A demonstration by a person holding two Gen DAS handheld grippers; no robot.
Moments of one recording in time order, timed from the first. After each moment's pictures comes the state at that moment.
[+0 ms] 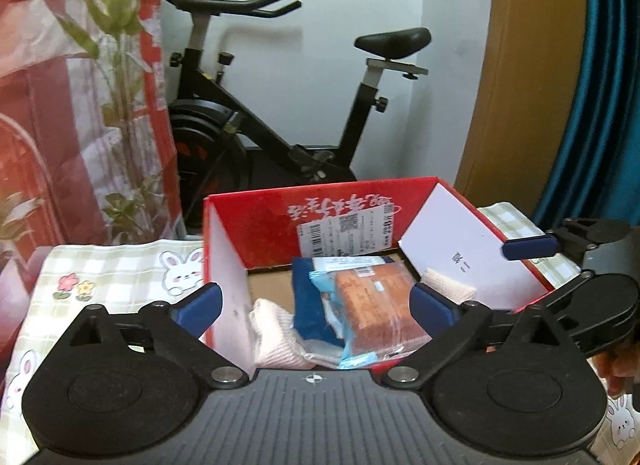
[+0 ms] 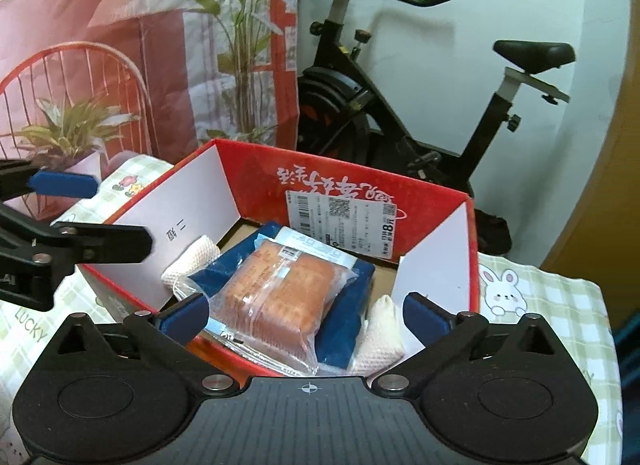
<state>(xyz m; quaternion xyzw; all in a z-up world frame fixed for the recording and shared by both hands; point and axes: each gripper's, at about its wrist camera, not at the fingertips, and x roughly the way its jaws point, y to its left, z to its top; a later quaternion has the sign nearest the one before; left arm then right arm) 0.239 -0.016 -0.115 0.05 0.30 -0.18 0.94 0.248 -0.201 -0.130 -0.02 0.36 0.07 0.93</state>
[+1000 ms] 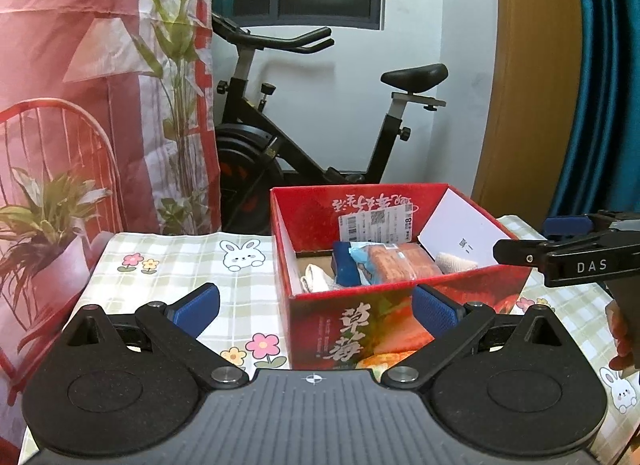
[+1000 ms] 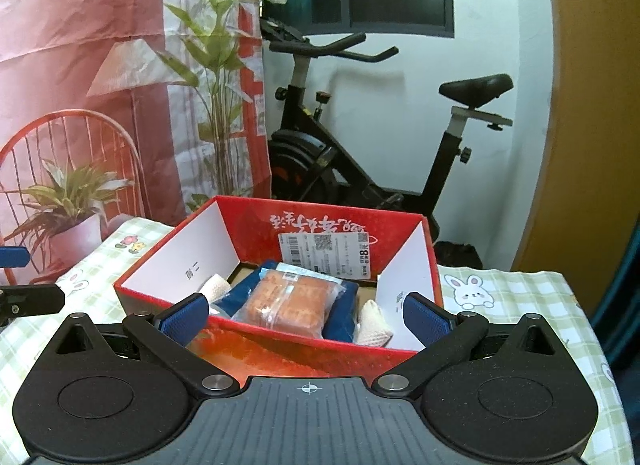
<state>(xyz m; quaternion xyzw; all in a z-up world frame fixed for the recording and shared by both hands) 0.140 0.033 -0.111 0.04 0.25 -0.14 0.96 0.161 -0.191 -0.112 0.01 0.26 0.02 0.96</state>
